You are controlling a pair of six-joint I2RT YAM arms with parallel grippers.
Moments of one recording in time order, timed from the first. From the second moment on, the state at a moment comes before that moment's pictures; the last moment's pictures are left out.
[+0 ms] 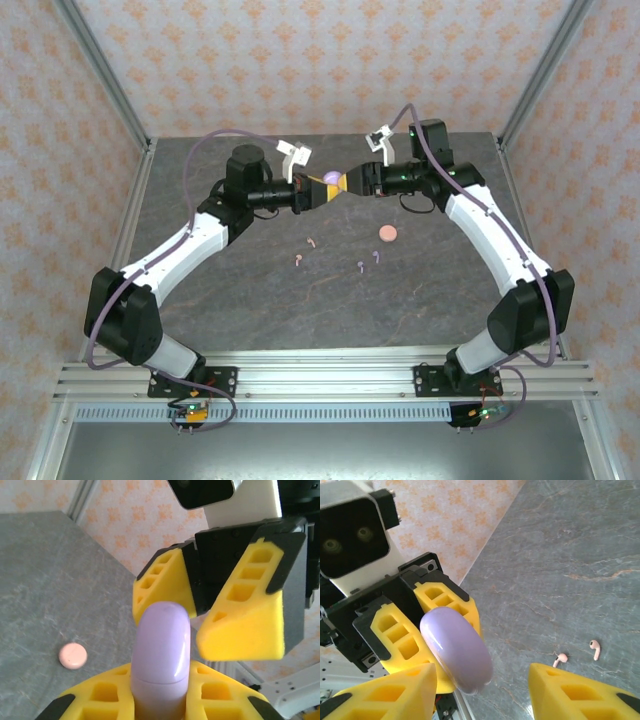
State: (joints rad) left arm -0.41 1.49 1.15 0.08 0.80 -0.41; right arm 0.33 1.53 1.49 -0.62 -0.89 0.29
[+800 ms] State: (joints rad) left arm -0.45 1.45 1.09 0.08 0.78 -0.14; right arm 0.37 1.52 1.53 -0.75 -0.82 0.19
